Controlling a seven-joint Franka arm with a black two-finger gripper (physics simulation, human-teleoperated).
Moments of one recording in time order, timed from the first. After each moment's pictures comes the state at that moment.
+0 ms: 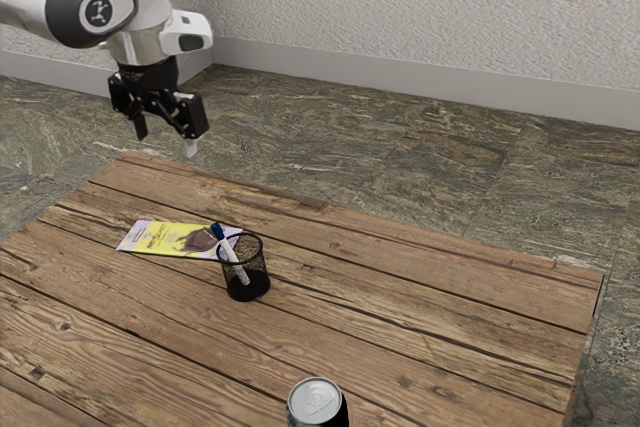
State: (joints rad) arm -0.14 -0.18 0.07 -1.86 0.13 1.71 -0.10
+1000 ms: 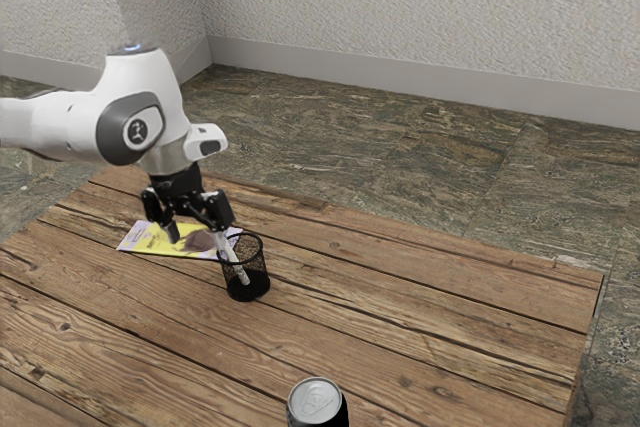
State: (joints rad) arm -0.12 -0.07 0.14 -2.20 -0.10 2.09 -0.08
